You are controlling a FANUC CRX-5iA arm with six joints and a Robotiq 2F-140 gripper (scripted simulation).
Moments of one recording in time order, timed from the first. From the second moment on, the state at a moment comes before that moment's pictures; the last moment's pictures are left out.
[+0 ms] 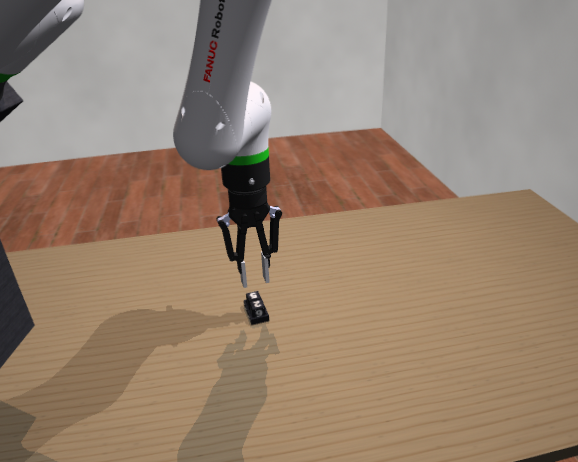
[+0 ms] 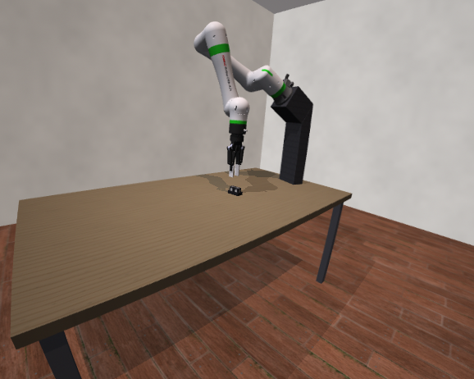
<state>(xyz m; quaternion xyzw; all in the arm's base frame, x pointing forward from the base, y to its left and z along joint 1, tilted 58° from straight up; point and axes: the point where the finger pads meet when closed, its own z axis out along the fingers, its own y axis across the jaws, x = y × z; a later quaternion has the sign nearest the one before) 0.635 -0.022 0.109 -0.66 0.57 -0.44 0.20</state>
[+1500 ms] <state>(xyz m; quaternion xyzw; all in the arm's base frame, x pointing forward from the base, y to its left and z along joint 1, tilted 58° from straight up) 0.653 -0.028 0.097 -0.66 0.57 -0.44 0.21</state>
